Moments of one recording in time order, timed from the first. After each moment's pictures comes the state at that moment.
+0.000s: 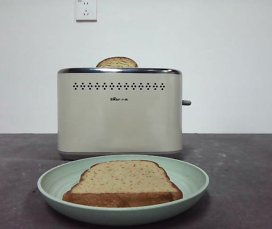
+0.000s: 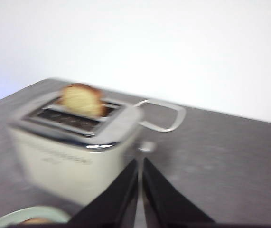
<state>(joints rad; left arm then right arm) 0.08 0.00 0.03 -0.18 0.08 -0.17 0.19 0.50 0.77 -0.38 -0.26 0.02</state>
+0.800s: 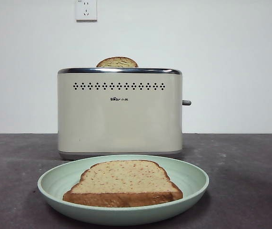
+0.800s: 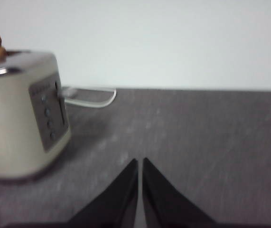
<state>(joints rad) 0.08 0.00 0.03 -0.18 0.08 -0.17 0.10 0.03 0.02 0.00 -0.08 0.08</state>
